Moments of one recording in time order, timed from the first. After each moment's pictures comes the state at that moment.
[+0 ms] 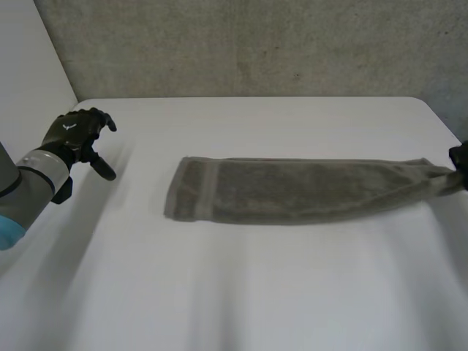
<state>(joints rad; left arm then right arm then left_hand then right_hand) 4.64 -2.04 -1.47 3.38 -1.30 3.24 1.38 -0.99 1.35 -0.06 1.31 2.41 0.25 0.25 0.26 0.26 0.06 1.32 1.32 1.35 1.35 1.16</state>
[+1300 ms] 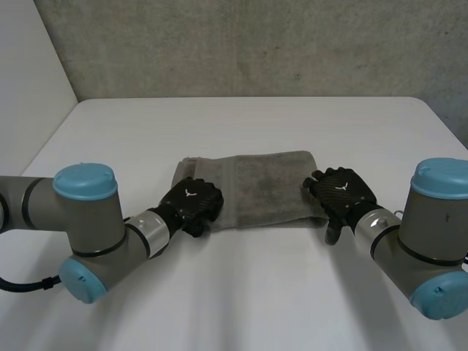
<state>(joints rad) 4.28 -2.25 -1.50 3.39 -1.17 3.41 1.92 -1.08 1.67 -0.23 1.39 2.71 1.00 1.02 1.00 1.02 0.83 0.23 0.24 0.24 0.26 0.06</state>
